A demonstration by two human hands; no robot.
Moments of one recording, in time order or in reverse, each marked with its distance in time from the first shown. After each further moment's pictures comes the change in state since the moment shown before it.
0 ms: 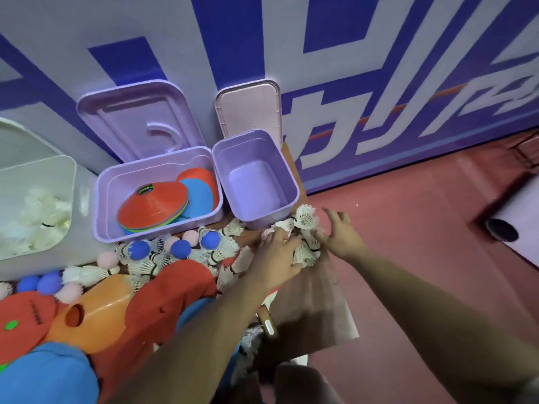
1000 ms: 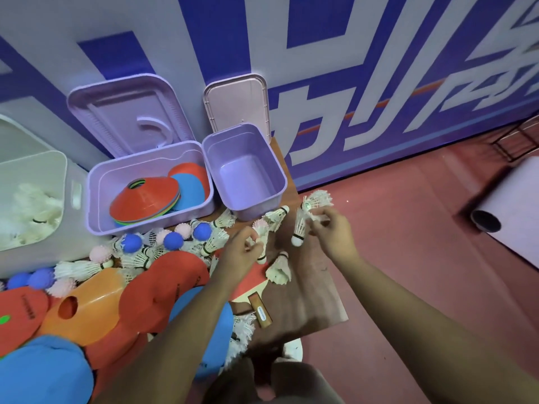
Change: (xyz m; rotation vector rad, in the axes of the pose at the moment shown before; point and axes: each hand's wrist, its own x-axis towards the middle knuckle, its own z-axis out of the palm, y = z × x) left_hand -0.042 -0.035 0.001 -0.634 0.230 -0.242; right_hand -0.047 -0.013 0.008 0.529 0.312 -0.007
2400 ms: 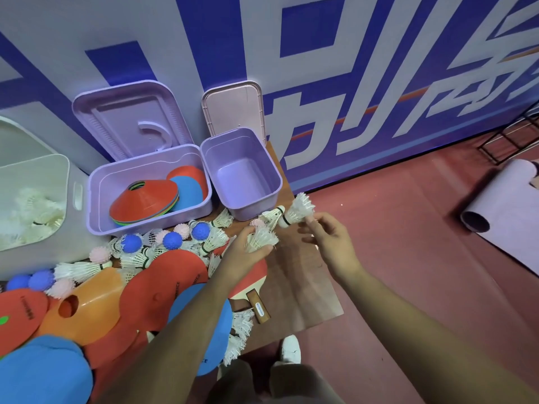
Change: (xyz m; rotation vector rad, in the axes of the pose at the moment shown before) left_hand -0.021 0.016 -0.003 -0.219 -0.148 -0.176; right_hand -0.058 -0.029 -0.013 0.485 -0.090 0.024
